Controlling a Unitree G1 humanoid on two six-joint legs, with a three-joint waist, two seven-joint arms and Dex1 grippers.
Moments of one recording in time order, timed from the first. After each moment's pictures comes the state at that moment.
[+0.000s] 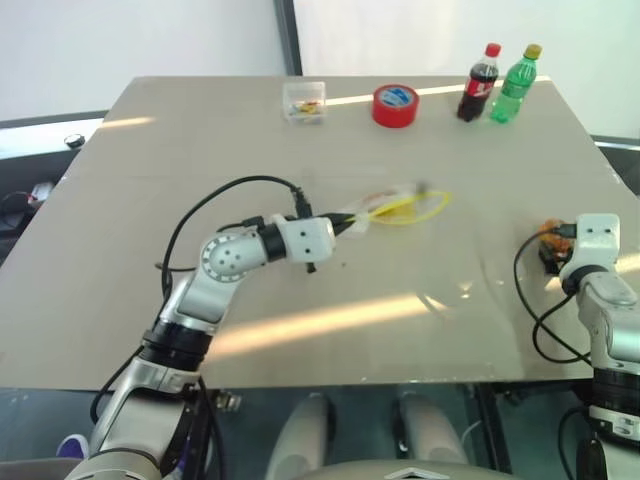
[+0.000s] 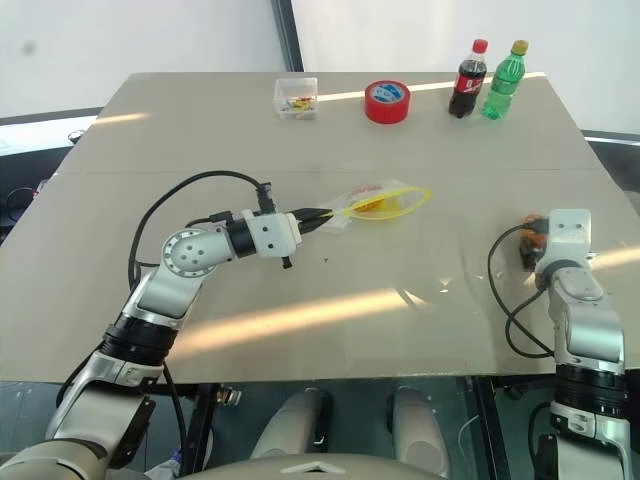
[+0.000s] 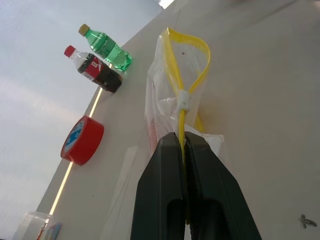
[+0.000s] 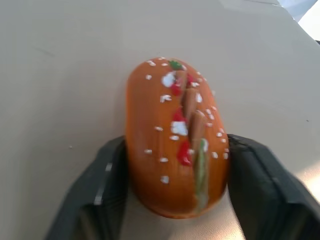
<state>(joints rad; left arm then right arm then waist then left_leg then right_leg) -0.51 0.56 -0.21 0.07 0.12 -0.31 -0.77 -0.26 -0.45 -0.33 -0.04 0.11 0.68 0.11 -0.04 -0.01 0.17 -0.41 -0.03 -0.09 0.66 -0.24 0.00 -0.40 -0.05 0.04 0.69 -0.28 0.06</state>
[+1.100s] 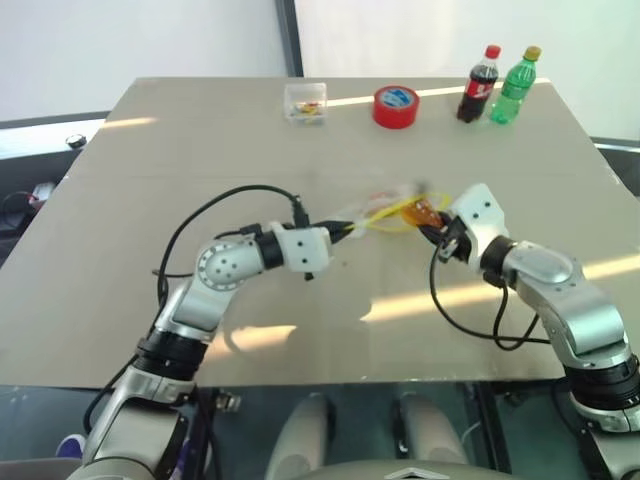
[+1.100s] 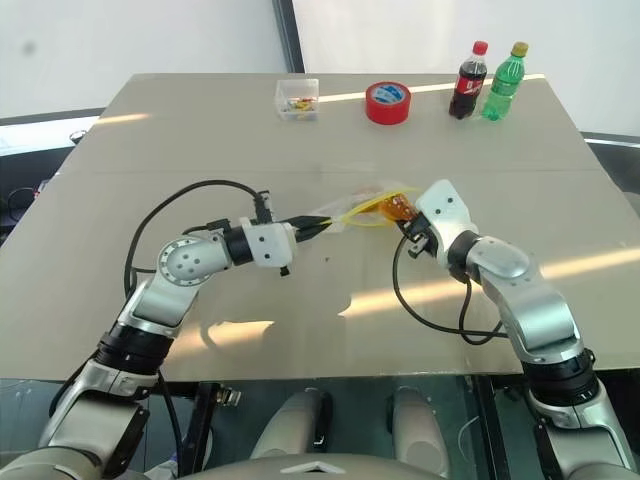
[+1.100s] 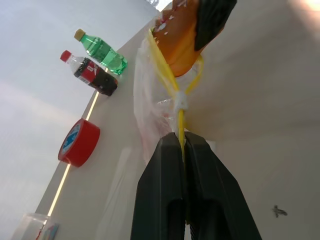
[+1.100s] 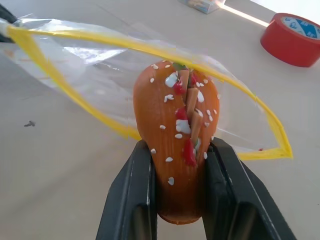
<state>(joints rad) -0.44 0.58 -0.21 0.01 0.11 -0.34 -0.78 -0.41 -0.50 0.14 -0.37 0.21 0.73 0.49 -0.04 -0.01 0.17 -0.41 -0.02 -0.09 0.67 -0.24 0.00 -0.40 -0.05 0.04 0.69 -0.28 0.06</state>
